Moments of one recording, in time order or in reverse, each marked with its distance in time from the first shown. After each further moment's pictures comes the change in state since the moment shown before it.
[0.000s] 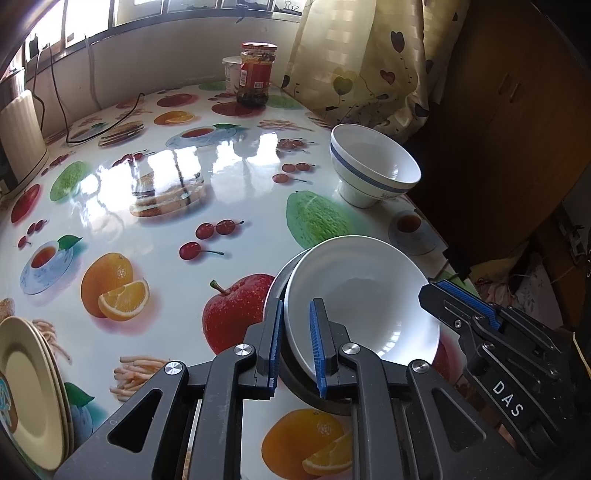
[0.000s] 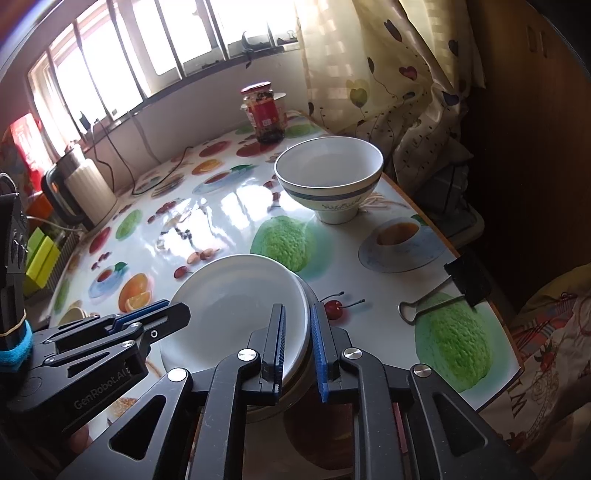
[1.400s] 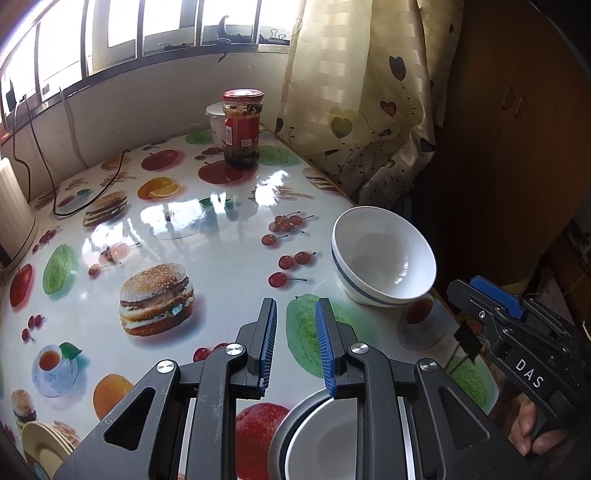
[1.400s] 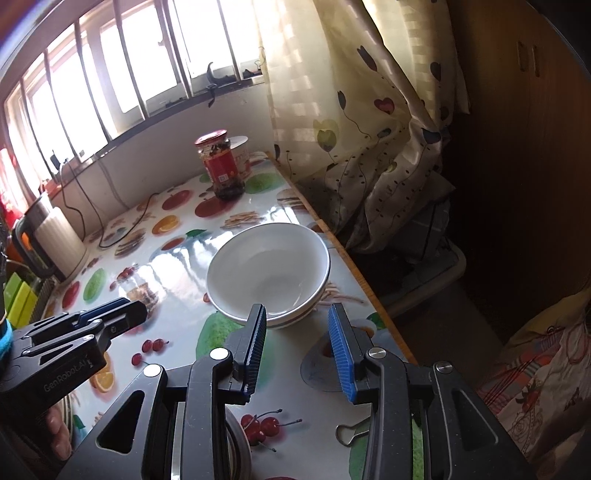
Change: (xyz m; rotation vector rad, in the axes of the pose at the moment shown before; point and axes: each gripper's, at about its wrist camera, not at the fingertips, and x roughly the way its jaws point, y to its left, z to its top) left arm 0.024 -0.010 0.095 0.061 -0.093 0.037; right arm 0.021 -0.048 0.087 0.032 -0.091 -0.076
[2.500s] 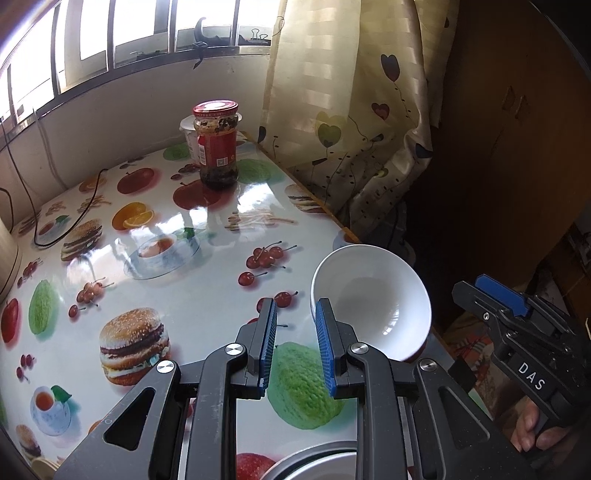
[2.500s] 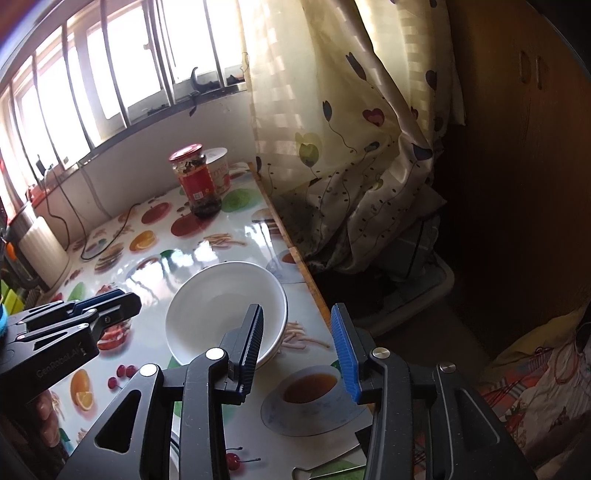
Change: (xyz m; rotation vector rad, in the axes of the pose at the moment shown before) left arm 0.028 -0.019 0.043 0.033 0.014 -0.024; right arm 0.015 -0.023 0.036 -0.019 -0.004 -0.037
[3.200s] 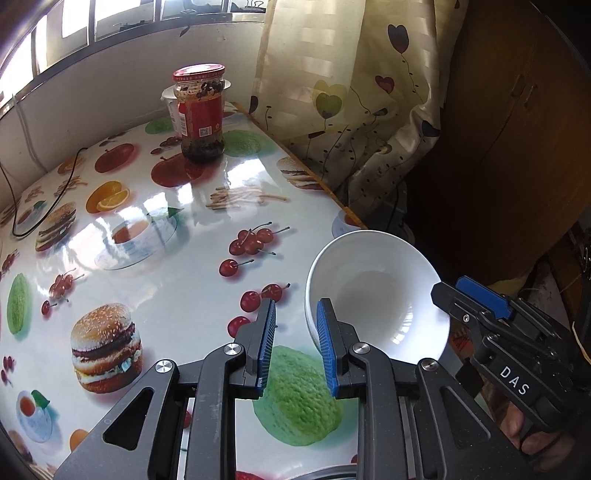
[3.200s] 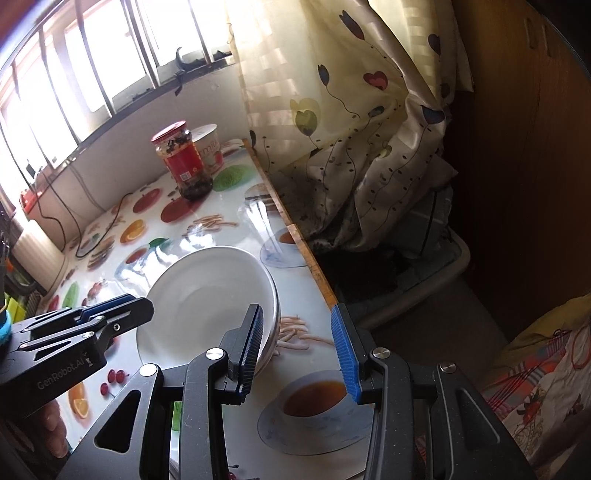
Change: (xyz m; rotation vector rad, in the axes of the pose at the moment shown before) left arm 0.044 -0.001 0.002 -0.014 0.096 -0.027; right arm 0.048 -0.008 -0.001 0.052 0.087 0.036
